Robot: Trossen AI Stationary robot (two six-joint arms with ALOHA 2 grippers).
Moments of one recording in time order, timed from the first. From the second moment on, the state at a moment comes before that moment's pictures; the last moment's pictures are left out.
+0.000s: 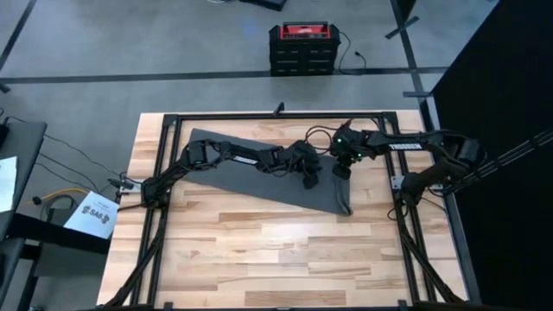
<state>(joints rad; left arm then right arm) 0.24 2.40 1.57 0.25 -0.02 -0.04 -0.58 1.46 0.64 -0.40 0.09 -0.13</state>
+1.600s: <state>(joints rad) 0.24 2.40 1.57 0.21 -0.03 -0.05 -0.58 1.45 0.65 -0.41 0.11 -0.13</state>
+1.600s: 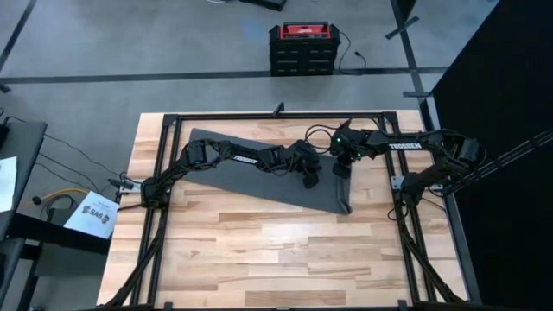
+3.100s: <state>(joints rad) 0.24 2.40 1.57 0.20 -0.02 -0.05 -0.63 1.29 0.61 -0.60 0.11 0.11</state>
